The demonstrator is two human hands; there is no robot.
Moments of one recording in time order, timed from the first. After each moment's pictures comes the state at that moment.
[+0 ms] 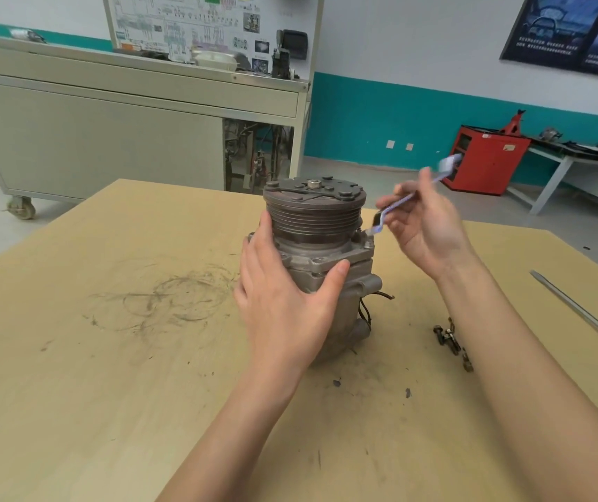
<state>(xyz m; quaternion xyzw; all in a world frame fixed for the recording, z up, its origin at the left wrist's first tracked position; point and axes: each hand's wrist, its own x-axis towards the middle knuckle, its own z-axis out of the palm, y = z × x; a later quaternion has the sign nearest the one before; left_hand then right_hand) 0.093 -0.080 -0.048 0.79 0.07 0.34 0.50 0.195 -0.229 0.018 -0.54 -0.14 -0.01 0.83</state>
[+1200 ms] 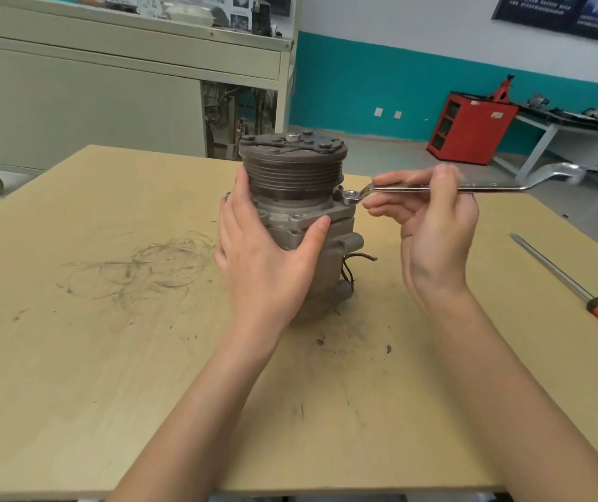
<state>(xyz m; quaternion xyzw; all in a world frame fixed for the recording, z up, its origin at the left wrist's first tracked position) 0.091 -0.081 -0.045 0.79 0.06 0.35 0.50 0.137 -0.221 -0.013 -0.56 -0.20 -0.28 0.76</state>
